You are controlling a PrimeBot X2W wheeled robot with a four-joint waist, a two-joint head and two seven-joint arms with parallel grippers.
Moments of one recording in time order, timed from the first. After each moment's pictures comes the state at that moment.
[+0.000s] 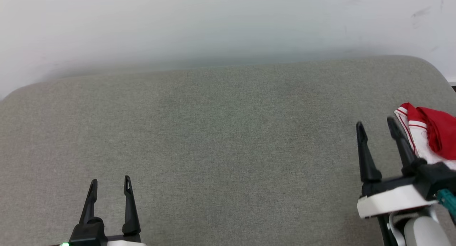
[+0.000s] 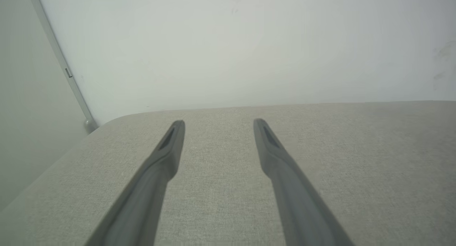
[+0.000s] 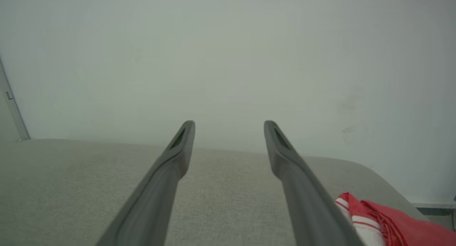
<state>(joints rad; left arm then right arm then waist) 0.16 0.06 0.00 -0.10 -0.03 0.12 -0.26 -0.13 -0.10 0.01 0.09 0.08 0.13 -0.26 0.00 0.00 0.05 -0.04</state>
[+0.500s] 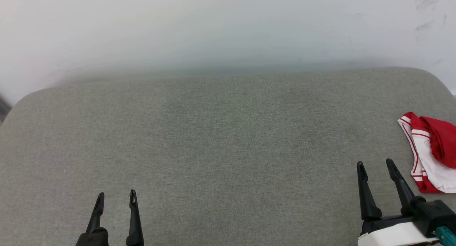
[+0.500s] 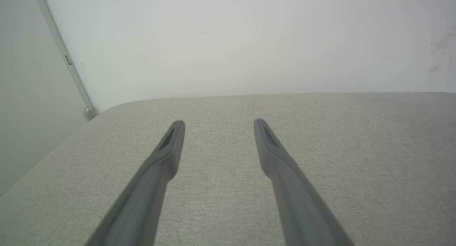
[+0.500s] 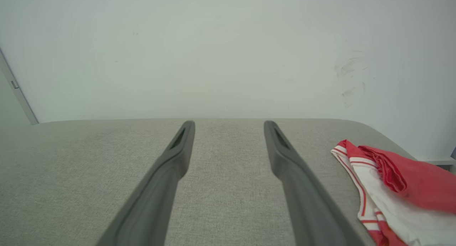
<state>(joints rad) 0.20 0.05 0.00 -0.06 -0.05 0.08 -0.26 0.06 -0.06 -0.02 0.05 0.09 0.13 -0.26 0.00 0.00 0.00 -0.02</state>
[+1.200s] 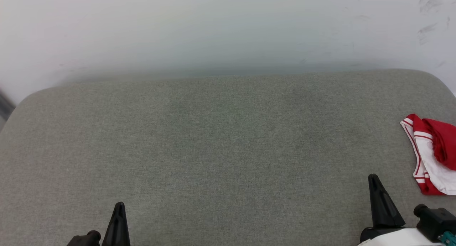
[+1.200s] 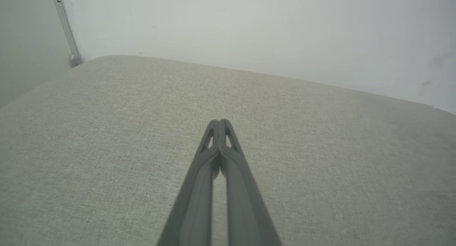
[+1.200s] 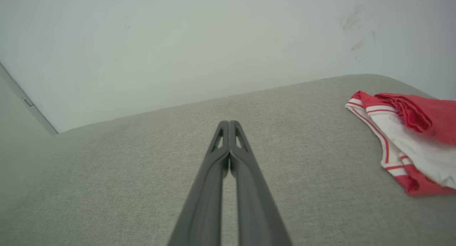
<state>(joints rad) 0.20 0.06 0.00 0.02 -0.24 0.04 -0.23 0.09 -0.06 -0.01 0.10 0.27 0.13 -0.23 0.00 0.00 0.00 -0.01</state>
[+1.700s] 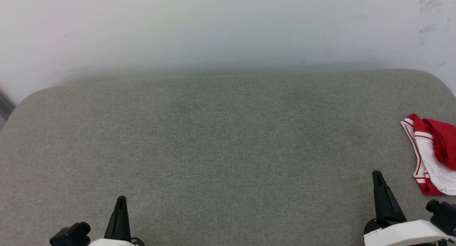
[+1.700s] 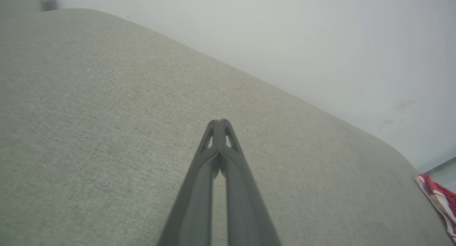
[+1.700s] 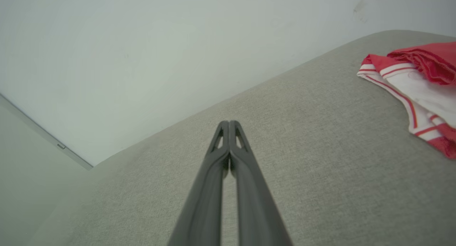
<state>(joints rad) 0.14 0.07 0.00 0.07 -0.54 0.01 -0.18 0.06 -0.06 -0.01 0.13 0.55 0.13 -0.17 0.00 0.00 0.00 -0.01</state>
